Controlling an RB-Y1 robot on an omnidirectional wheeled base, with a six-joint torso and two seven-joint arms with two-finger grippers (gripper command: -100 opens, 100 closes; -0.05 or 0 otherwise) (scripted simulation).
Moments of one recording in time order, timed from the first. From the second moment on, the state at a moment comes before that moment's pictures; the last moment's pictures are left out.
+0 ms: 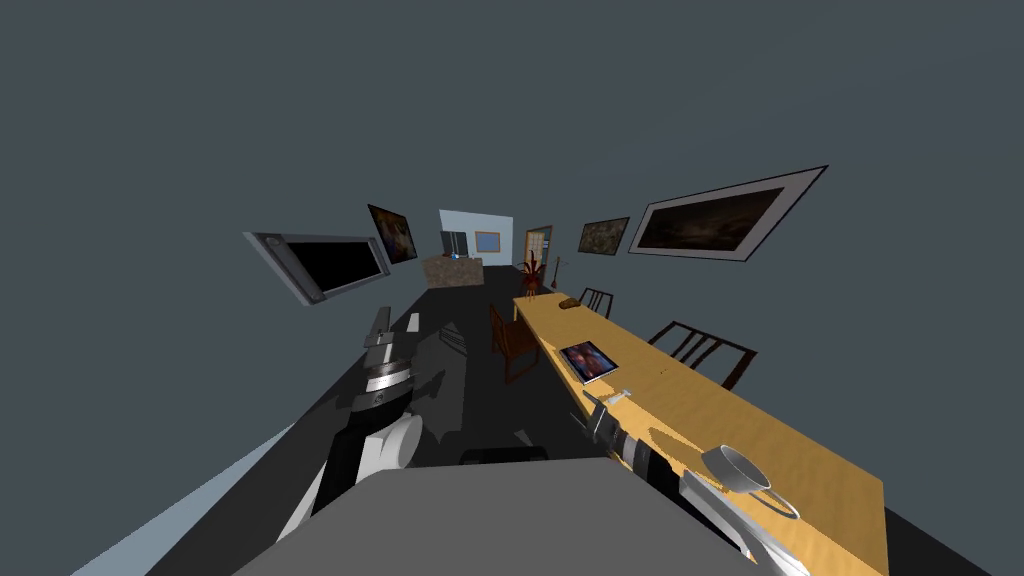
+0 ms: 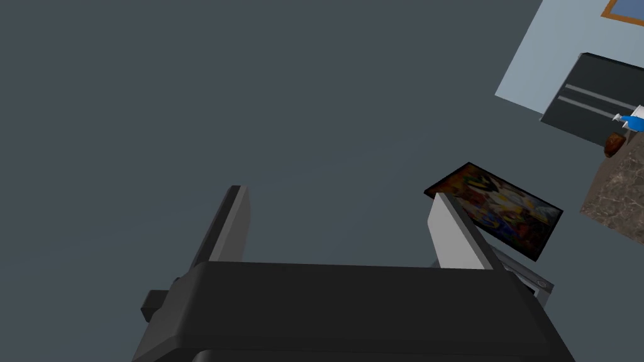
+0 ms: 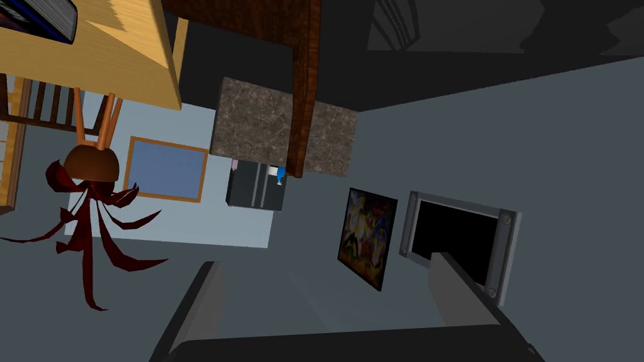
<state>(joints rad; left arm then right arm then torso) 0.47 -0.04 -0.01 -2.24 0.08 -0.55 0.00 0.46 -0.71 0.21 -1.39 0.45 -0.68 0.93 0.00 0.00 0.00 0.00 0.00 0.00</state>
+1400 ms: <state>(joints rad) 0.47 -0.04 -0.01 -2.24 0.08 -0.55 0.00 0.40 -0.90 0.33 -1.03 0.60 -0.68 1.21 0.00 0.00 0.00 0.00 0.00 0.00</state>
